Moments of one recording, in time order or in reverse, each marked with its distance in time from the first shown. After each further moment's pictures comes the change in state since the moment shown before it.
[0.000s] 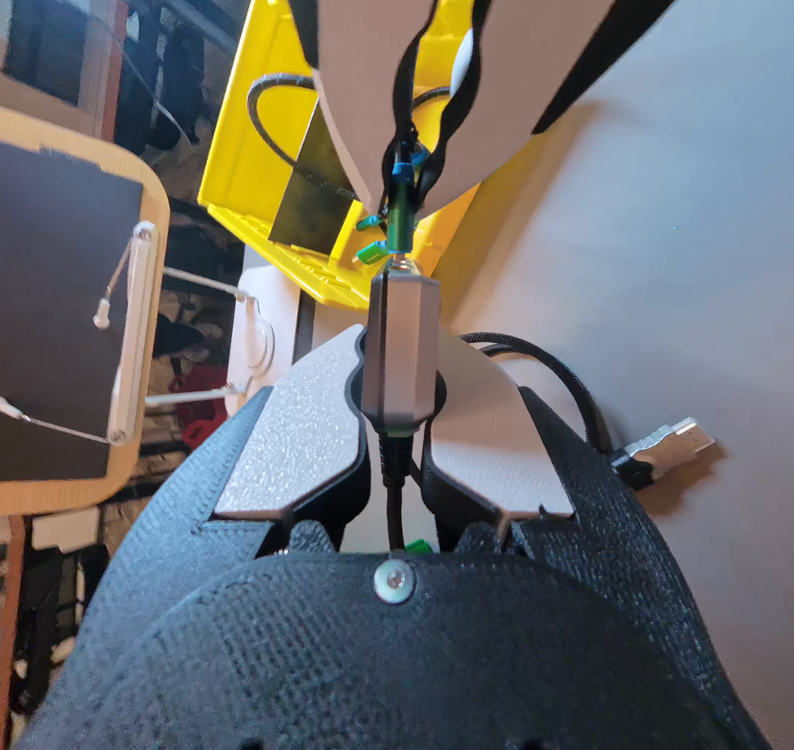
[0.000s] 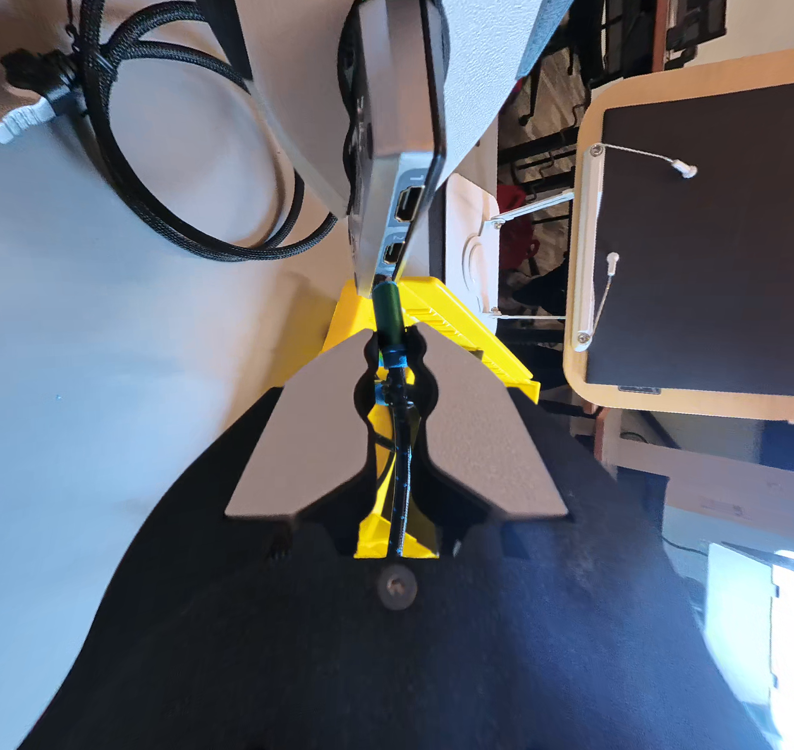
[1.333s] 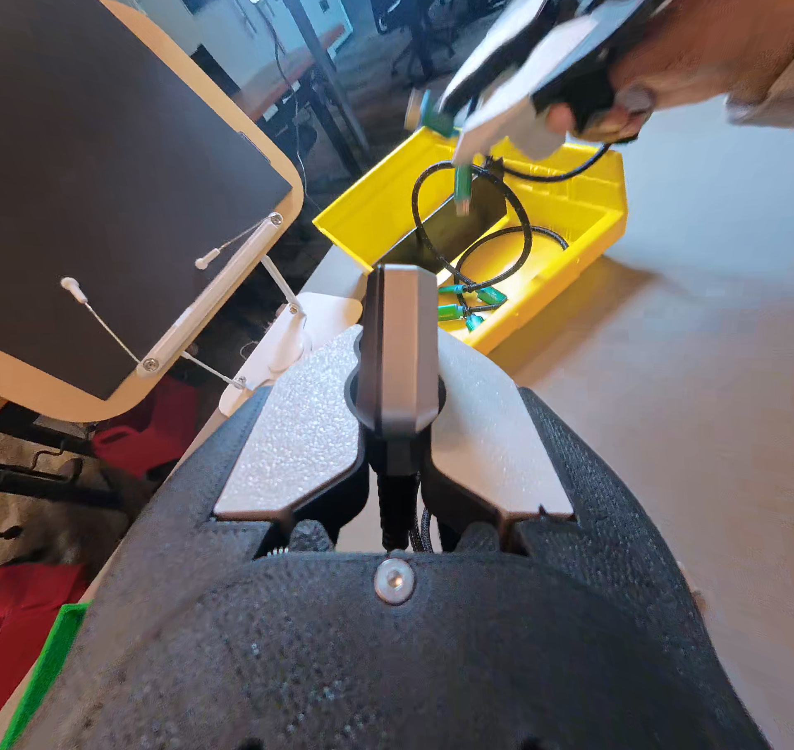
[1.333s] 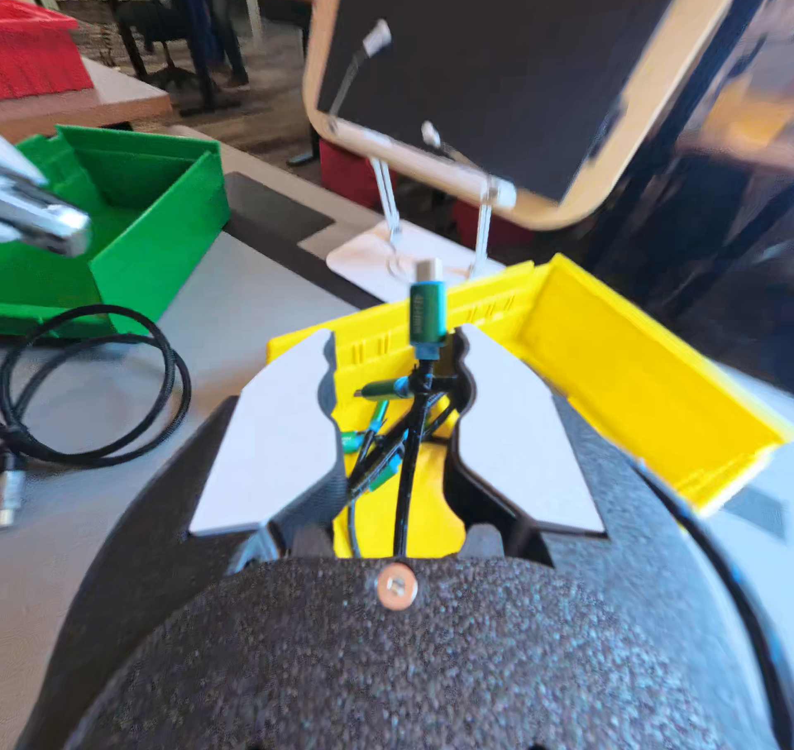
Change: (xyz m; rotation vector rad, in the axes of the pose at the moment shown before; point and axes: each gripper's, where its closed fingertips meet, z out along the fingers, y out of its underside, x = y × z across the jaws) left arm -0.072 0.019 -0.042 0.306 -0.129 -0.394; right arm 0.091 0.082 0.018 0.289 0.140 1.105
